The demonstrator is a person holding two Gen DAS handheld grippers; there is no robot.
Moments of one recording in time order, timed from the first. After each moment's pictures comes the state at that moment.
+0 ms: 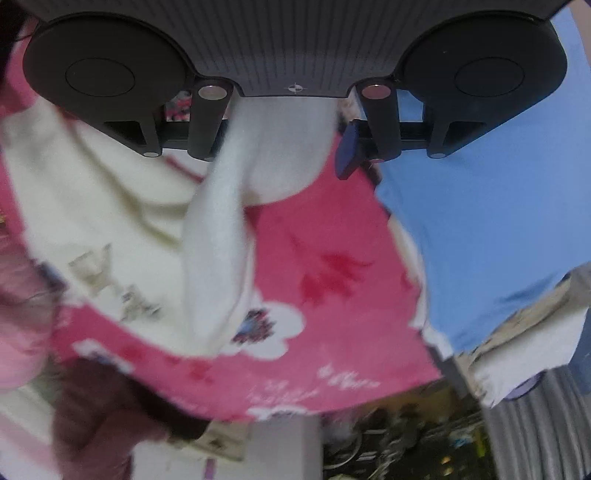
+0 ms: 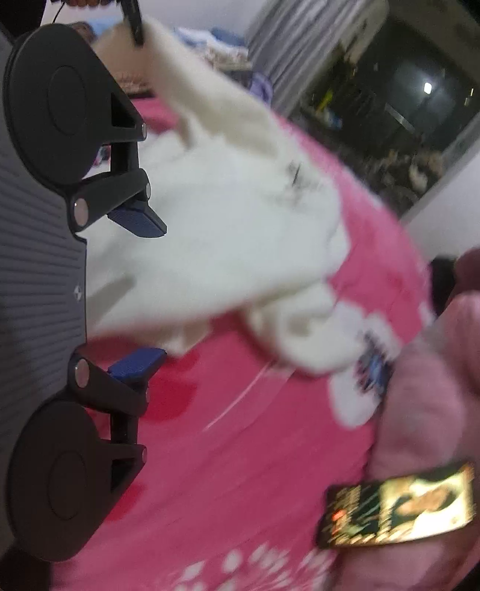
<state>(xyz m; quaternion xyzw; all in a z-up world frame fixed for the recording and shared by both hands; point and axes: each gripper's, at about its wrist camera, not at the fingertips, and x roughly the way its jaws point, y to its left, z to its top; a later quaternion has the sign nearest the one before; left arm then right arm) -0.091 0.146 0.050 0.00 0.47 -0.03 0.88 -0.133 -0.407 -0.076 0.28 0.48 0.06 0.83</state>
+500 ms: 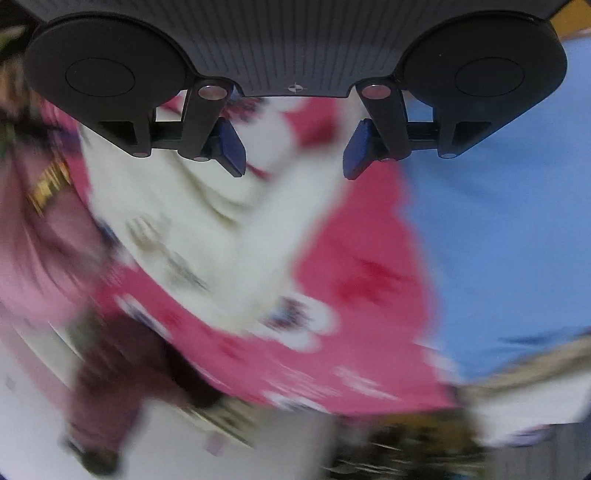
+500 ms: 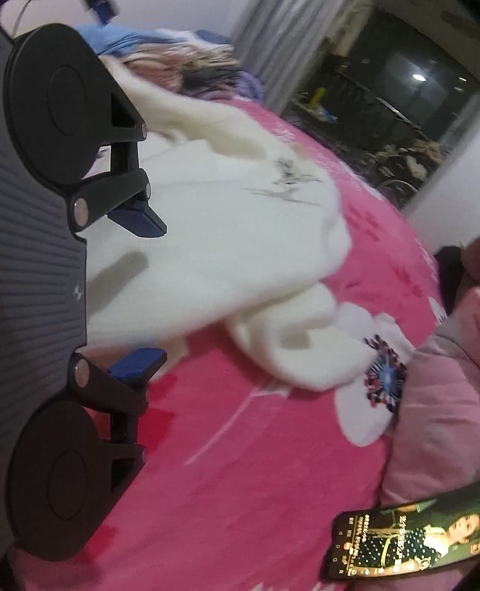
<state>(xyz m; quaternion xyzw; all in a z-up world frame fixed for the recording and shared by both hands) -0.089 0.149 0.051 -0.12 0.47 -0.12 0.87 -0.089 -0.410 -0.087 0.33 0.46 0.06 0.82</state>
